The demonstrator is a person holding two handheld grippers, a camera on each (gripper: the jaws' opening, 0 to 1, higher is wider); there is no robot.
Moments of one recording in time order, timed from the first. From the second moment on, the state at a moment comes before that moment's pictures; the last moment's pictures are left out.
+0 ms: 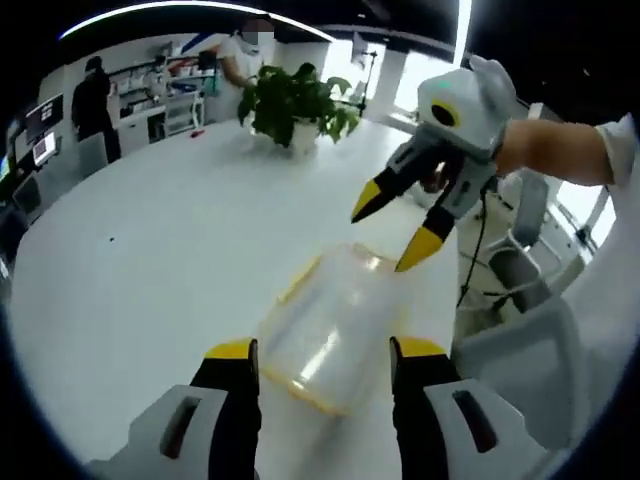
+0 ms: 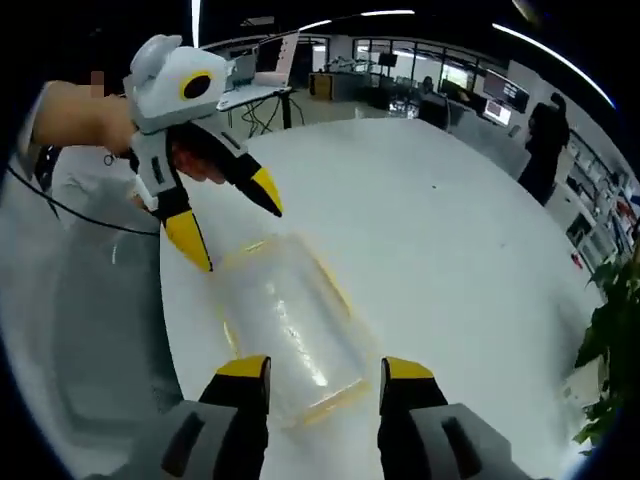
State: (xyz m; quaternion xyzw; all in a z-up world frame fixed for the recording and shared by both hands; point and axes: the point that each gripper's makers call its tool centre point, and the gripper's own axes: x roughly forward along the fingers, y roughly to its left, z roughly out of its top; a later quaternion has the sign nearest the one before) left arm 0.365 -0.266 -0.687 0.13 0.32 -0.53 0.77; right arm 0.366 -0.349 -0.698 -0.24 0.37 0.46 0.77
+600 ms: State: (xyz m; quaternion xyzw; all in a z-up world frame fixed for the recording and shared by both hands) left arm 0.364 -0.285 -0.682 0.19 0.30 -0.57 0.74; right arm 0.358 -0.325 -0.689 -0.26 0.33 0.54 0.73
